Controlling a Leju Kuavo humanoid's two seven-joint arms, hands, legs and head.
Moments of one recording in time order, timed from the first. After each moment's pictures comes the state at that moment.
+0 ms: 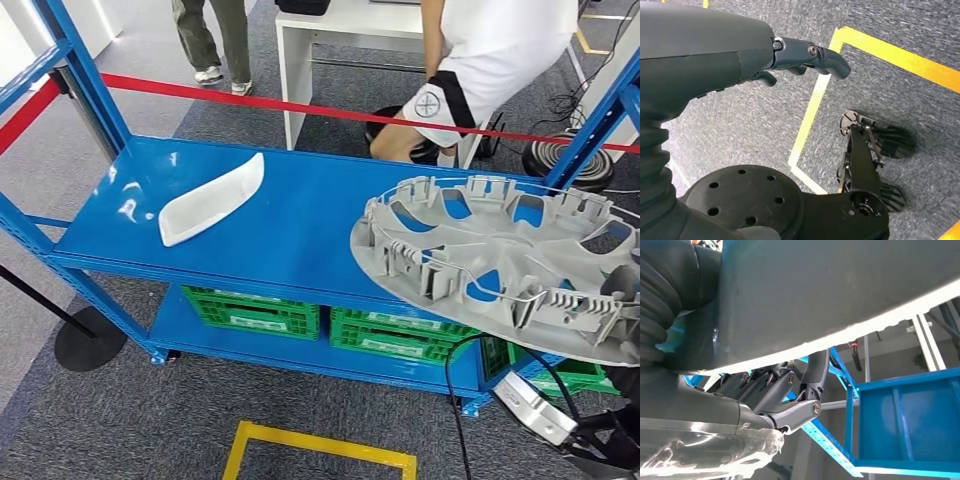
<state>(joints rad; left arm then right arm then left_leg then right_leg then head) -0.09 -0.11 1.36 -0.19 -1.08 0.07 0.13 0.15 -0.20 0.04 -2.37 1.35 -0.63 0.01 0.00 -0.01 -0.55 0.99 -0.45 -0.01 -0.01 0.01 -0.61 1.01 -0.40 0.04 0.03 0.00</state>
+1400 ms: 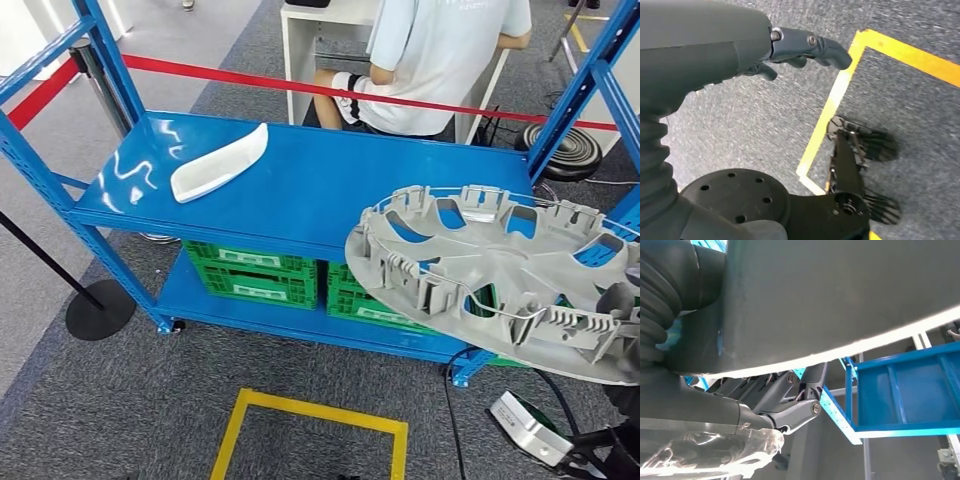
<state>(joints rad) -0.10 -0.11 1.36 -0.19 -1.08 0.05 0.10 0.20 -0.20 0.04 -2.37 1.36 -0.67 -0.02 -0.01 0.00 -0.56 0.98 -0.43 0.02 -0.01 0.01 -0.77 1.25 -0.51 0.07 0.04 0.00</state>
